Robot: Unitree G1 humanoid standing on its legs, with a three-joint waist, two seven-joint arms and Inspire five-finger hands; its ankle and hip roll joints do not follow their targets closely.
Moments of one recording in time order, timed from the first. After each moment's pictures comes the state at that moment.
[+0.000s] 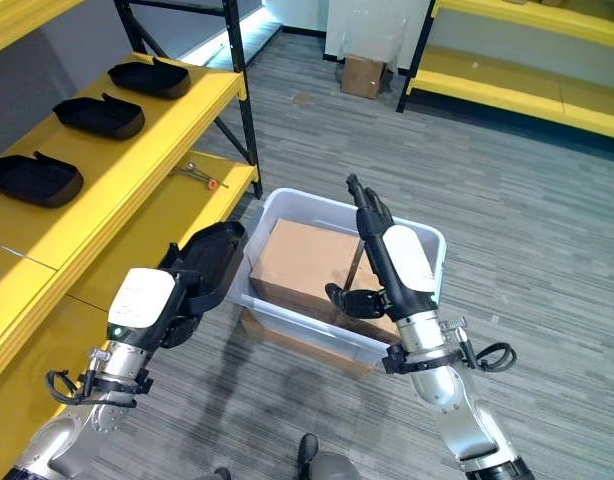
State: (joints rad) left arm 0.04 0.66 -0.24 -0.06 0.79 -0.11 0.46; right arm 0.04 -0.54 0.11 -0.26 -0.35 -0.21 -0.26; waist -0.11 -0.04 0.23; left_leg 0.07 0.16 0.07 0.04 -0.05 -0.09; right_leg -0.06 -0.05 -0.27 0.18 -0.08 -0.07
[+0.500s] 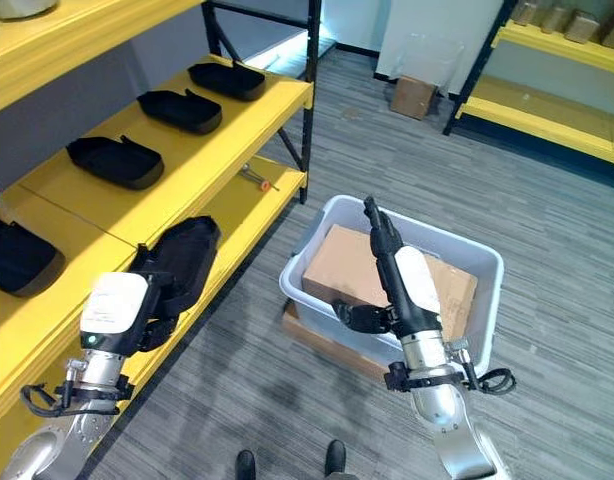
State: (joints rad) left arm 0.17 0.65 -0.11 -0.10 0.81 -0.06 0.48; right arm 0.06 -0.51 0.14 -0.26 -0.33 -0.20 -0.25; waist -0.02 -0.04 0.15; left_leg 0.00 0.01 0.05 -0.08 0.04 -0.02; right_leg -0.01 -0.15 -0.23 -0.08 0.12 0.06
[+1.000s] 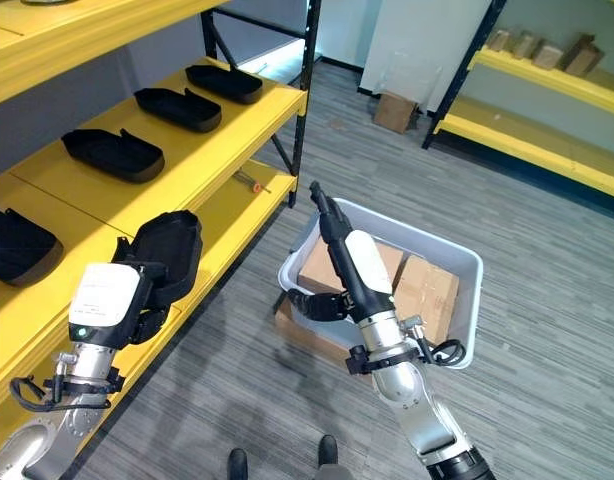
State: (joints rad) left arm 0.12 0.73 -0.14 -0.10 0.81 -0.05 0.52; right arm -0.07 -0.45 0.29 -0.21 -0.34 -0.19 -0.24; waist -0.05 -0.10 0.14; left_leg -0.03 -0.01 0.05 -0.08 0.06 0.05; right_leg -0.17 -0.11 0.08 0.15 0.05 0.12
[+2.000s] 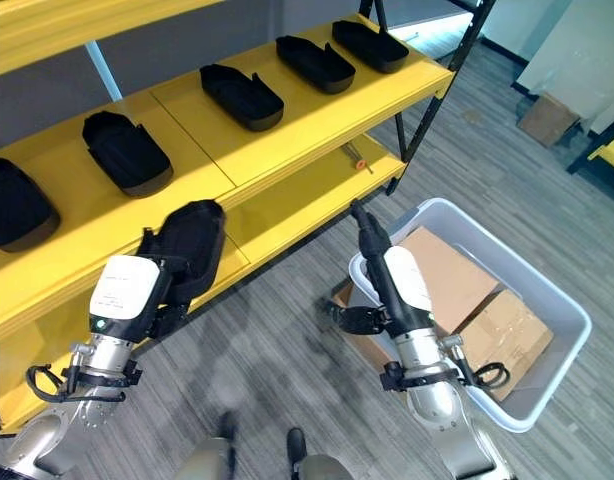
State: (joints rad) left arm 0.03 0.69 -0.20 -0.08 0.79 -0.07 0.48; right arm 0.14 -0.50 0.04 -0.28 -0.26 -0.22 -0.26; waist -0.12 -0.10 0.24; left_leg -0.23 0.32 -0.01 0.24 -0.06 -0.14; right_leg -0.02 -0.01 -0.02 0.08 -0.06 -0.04
